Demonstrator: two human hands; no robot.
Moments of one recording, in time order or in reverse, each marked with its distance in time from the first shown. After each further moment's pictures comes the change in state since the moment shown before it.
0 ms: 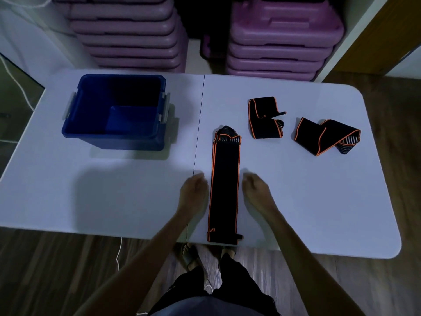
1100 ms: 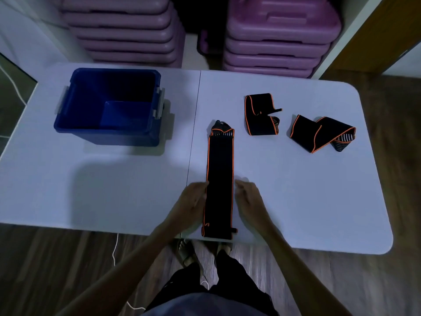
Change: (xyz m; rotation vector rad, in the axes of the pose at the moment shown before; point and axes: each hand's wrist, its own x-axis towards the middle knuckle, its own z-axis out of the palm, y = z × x) left_hand -0.035 -0.006 -0.015 0.186 -0.248 0.405; right_hand -0.008 0.064 0.025 -0.002 -0.017 -0.239
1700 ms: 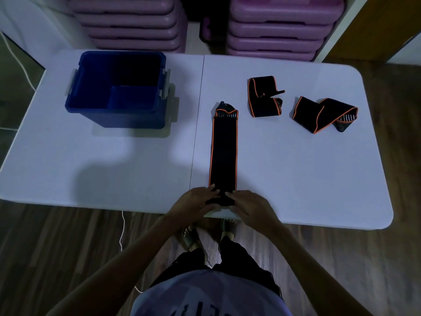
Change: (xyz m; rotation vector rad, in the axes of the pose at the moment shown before) left_hand -0.045 -0.040 0.025 0.295 -0.148 0.263; right_hand -0.072 -0.003 -0.004 -0.470 -0.111 -0.482
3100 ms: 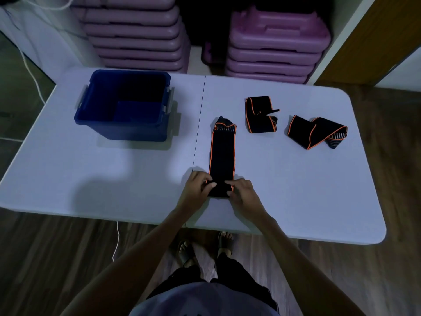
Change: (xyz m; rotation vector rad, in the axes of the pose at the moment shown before) left_hand 0.055 -0.002 -0.009 -0.264 0.415 -0.301; right_hand 0.055 0.005 -0.006 0.166 -0.003 0.278
